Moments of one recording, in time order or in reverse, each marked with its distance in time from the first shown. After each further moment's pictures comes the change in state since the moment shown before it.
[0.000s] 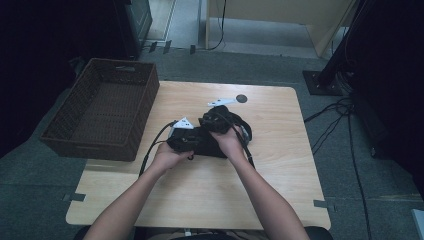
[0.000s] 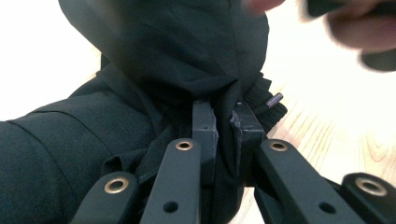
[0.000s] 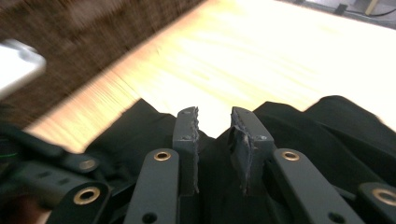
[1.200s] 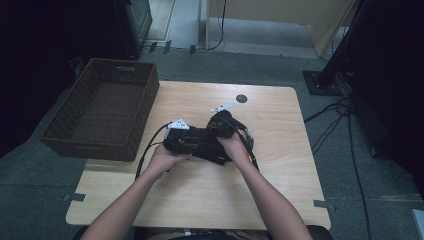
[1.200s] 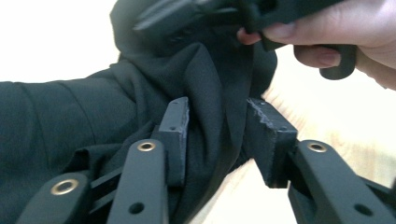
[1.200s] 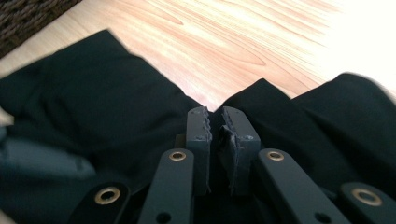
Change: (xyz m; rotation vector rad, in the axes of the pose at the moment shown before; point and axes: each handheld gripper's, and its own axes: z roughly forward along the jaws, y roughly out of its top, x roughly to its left) left arm -0.006 -0.002 -0.019 -0.008 -0.045 -0.060; right arm -0.016 -0.021 -0.003 0.114 -0.047 -0.013
